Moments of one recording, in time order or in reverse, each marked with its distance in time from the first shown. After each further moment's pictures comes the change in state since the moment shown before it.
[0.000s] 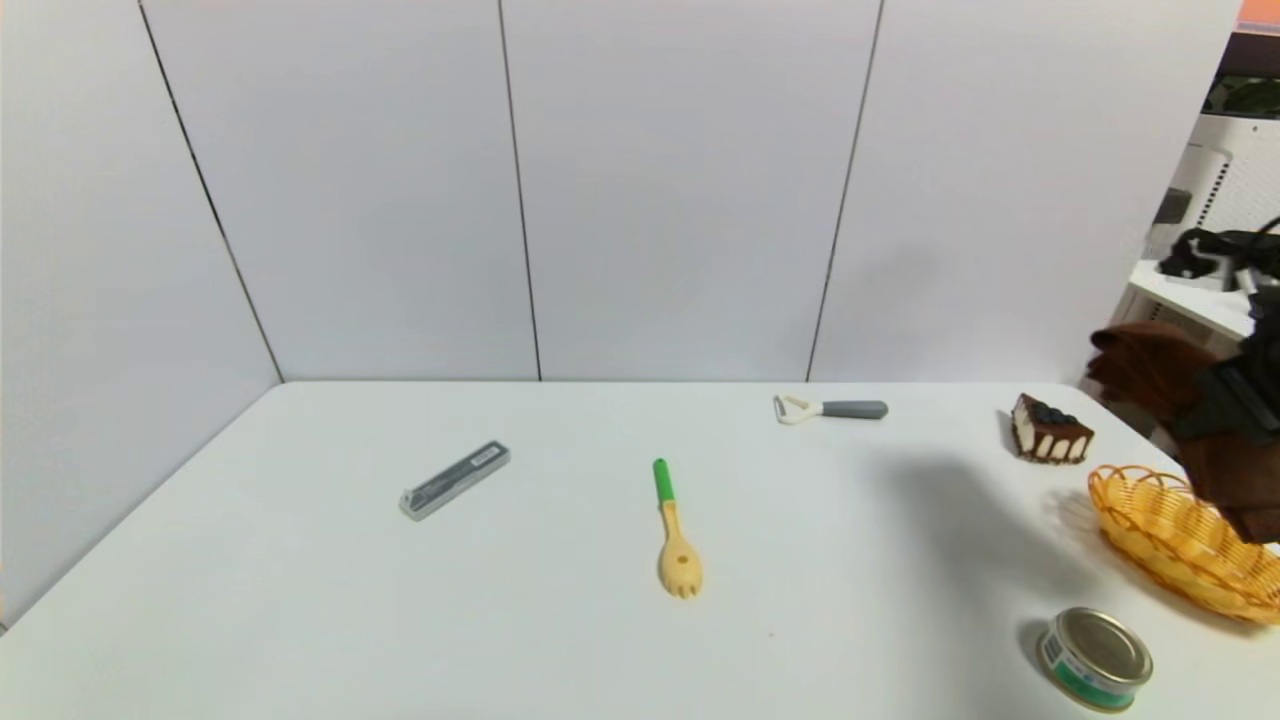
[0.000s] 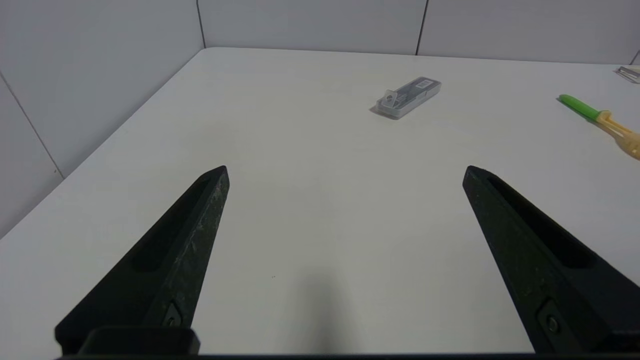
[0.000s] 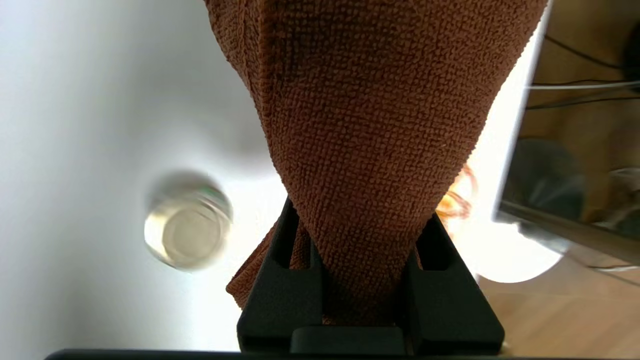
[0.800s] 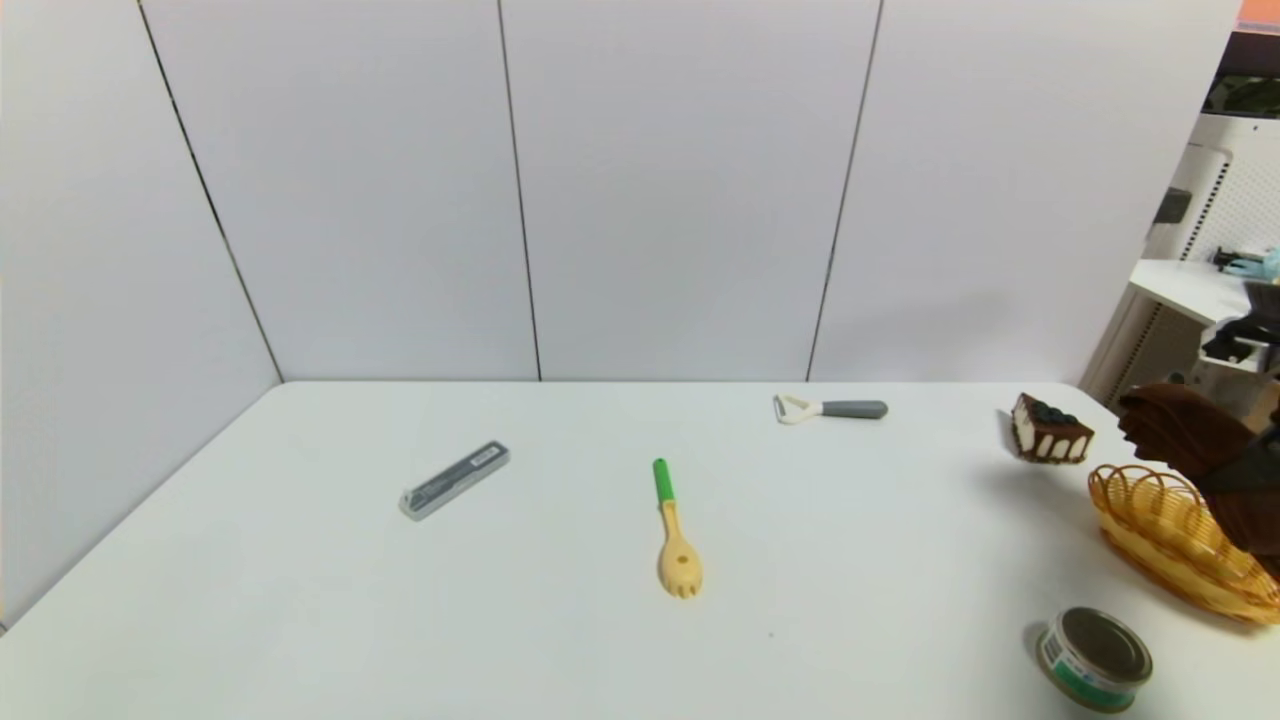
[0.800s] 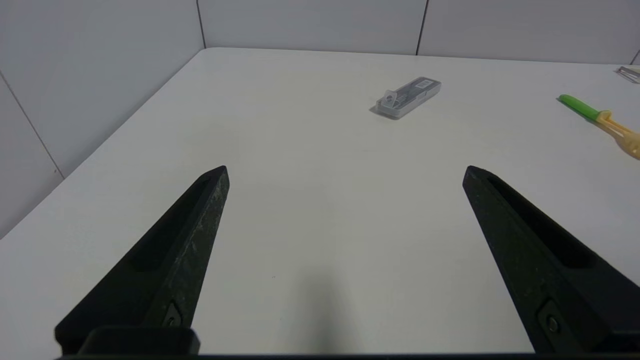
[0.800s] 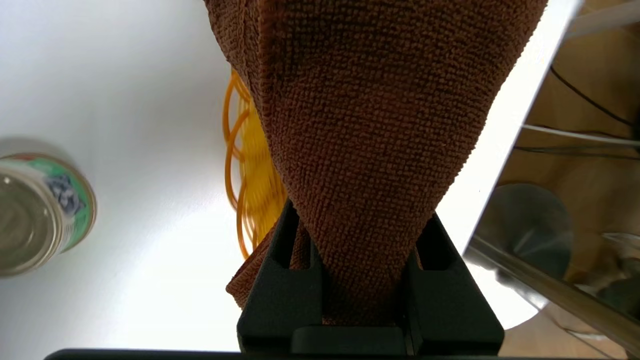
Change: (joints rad) left arm 0.000 0.000 0.000 0.000 0.000 0.000; right arm -0.278 0.149 0.157 -0.228 0.242 -0.391
